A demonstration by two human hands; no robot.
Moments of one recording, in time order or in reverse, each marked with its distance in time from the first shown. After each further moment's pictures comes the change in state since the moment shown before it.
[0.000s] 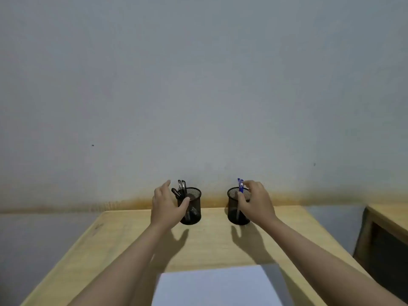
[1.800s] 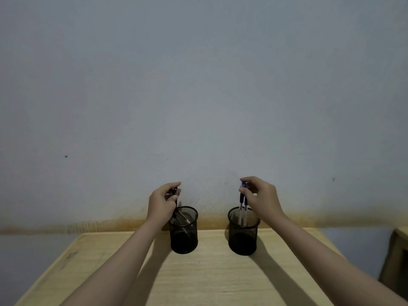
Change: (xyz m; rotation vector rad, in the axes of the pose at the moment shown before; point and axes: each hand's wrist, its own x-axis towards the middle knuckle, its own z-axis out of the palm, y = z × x) left_hand 0.103 -0.005 0.041 -0.463 -0.003 -0.026; right_hand 0.095 0.025 0.009 0.202 0.069 -0.076
